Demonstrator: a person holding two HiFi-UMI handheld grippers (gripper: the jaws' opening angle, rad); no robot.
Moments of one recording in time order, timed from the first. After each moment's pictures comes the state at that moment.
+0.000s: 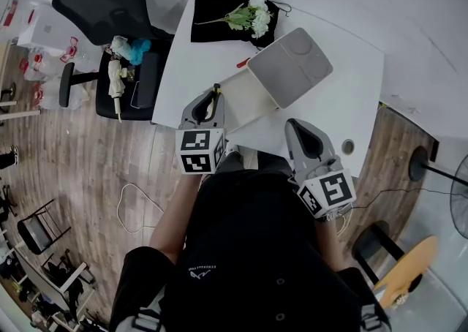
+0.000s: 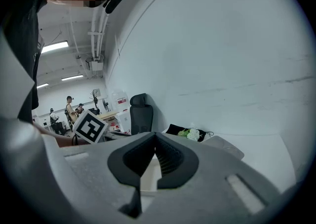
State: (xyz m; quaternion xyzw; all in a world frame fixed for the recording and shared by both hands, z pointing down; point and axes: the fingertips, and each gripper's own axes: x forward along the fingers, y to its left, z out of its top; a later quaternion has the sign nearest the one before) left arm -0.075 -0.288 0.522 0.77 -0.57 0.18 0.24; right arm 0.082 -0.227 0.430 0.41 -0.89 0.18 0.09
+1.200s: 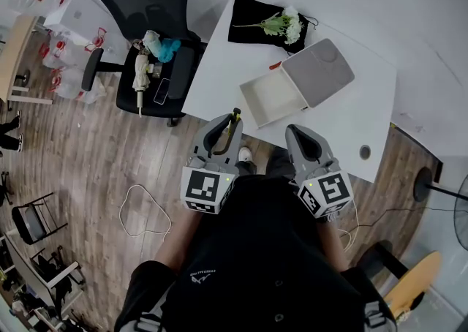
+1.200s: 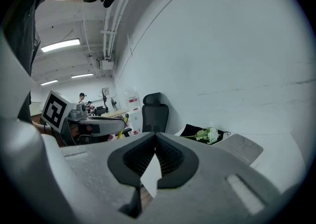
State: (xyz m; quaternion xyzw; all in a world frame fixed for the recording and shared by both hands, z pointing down) left arm -0.123 -0.168 0.432 0.83 -0.54 0.09 0.13; right arm -0.008 -0.162 0.432 0.38 -0.91 0.15 0.09
